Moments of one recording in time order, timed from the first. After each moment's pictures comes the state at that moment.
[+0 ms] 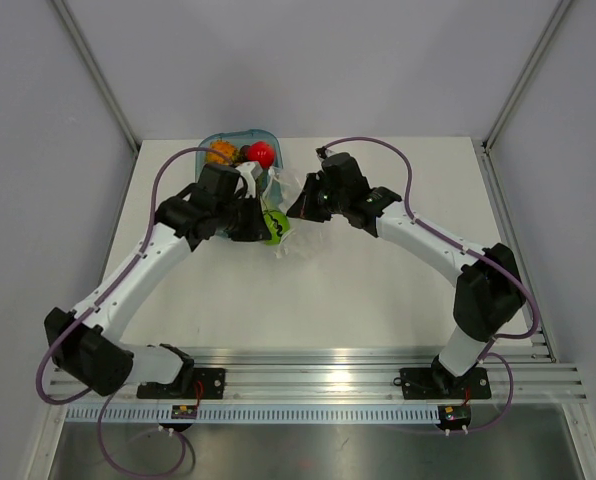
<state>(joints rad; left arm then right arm) -0.50 1.30 1.30 -0.81 0.24 -0.43 0.67 1.70 1.42 -0.28 -0.20 0.76</state>
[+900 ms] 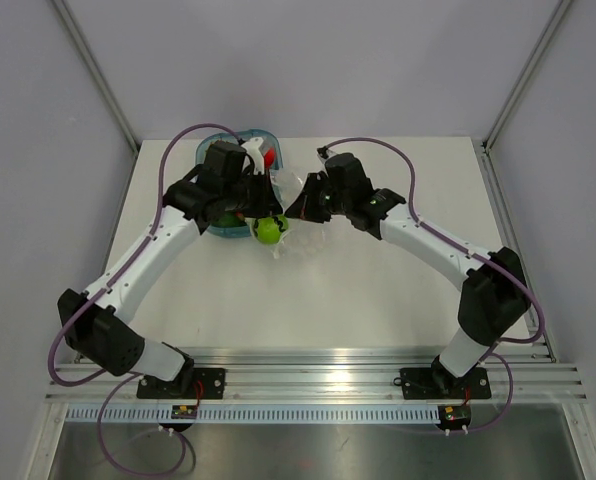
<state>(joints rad) -0.50 1.43 1.44 -0.68 0.25 -0.40 0.67 1.67 1.40 -0.26 -0.25 0.78</state>
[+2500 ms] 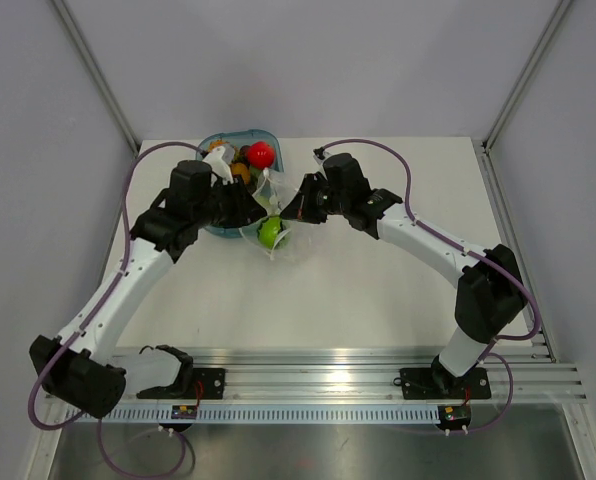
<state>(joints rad) -0.41 1.24 1.22 -0.54 0.27 -0.52 0.67 1.69 1.40 -0.22 -0.31 0.82</state>
